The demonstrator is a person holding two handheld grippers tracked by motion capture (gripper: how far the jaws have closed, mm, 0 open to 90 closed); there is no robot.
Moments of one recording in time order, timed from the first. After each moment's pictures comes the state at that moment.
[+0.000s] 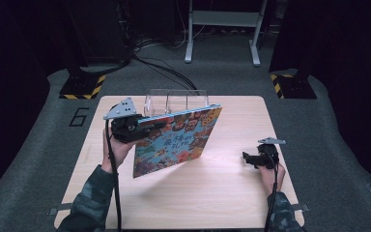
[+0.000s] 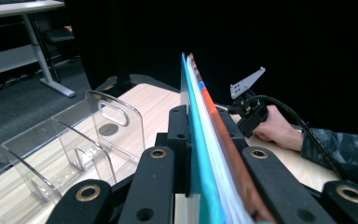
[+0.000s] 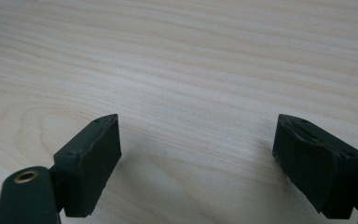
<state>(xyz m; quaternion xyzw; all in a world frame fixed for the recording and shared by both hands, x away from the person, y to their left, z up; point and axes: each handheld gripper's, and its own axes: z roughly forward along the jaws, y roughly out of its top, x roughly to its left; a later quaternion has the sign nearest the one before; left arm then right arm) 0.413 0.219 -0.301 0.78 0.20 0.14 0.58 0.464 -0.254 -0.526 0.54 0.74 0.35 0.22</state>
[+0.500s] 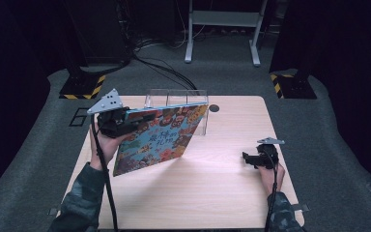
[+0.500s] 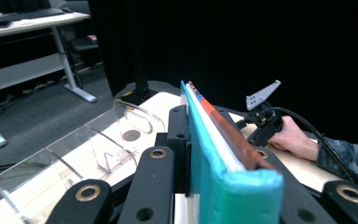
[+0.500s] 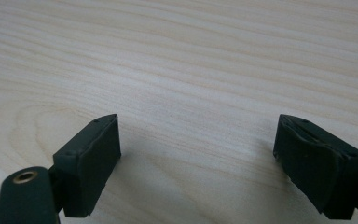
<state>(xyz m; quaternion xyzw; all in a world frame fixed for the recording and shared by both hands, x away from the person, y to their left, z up) 0.407 0.243 -0.280 0.76 0.23 0.18 0.58 0.464 -0.251 -0.527 0.53 0.74 0.34 0.23</state>
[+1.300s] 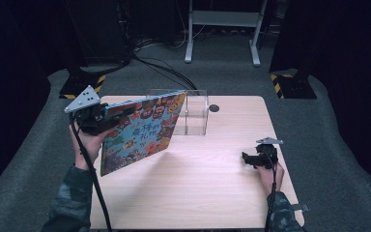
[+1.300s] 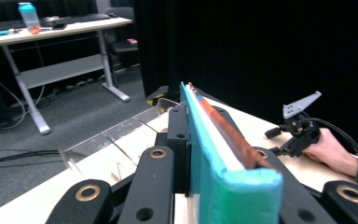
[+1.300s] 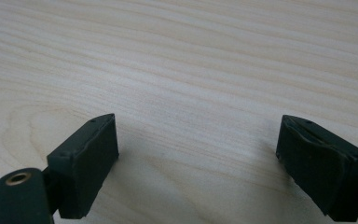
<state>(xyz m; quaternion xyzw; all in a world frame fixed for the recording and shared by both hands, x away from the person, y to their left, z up) 0.405 0.284 -0.275 0.73 0.28 0.23 0.57 0.465 -0.248 -0.528 0.54 0.74 0.33 0.23</state>
